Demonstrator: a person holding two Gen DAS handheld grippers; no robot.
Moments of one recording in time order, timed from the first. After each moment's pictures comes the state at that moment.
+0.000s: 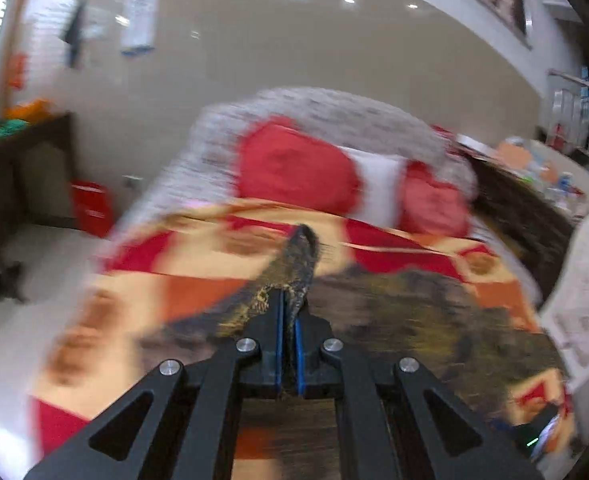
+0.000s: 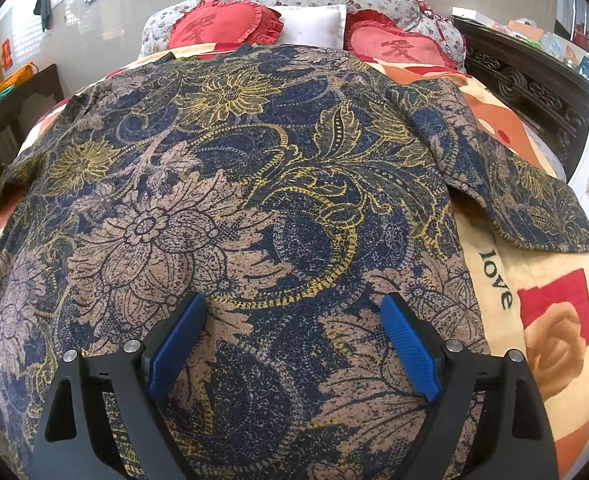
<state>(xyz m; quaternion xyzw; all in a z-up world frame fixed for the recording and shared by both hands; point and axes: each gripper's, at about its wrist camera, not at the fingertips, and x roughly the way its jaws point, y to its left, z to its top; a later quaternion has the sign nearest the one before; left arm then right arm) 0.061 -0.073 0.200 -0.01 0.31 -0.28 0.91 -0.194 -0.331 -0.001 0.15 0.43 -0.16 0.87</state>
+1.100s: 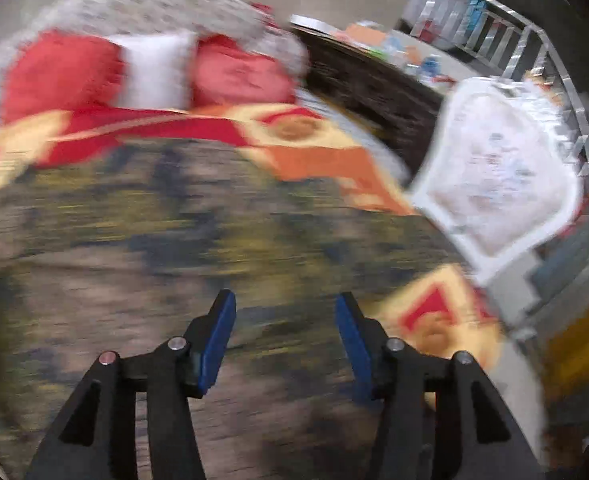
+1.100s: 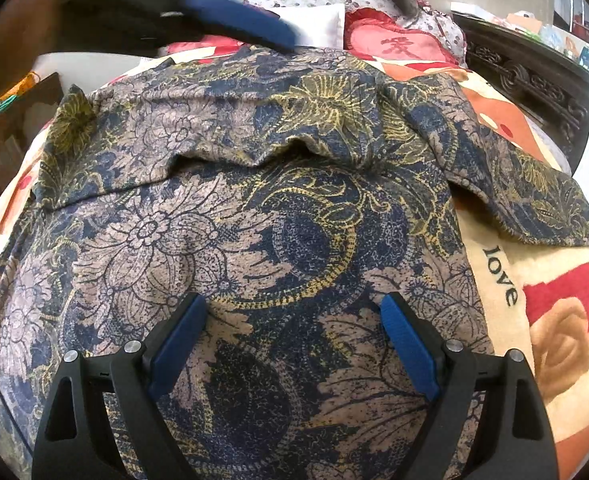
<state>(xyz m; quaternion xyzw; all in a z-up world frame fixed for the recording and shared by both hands) -0.019 -0.292 0.107 0.08 0.41 -0.48 0.77 -0.195 -0.335 -0.001 0.17 0.43 -0.15 0.88</state>
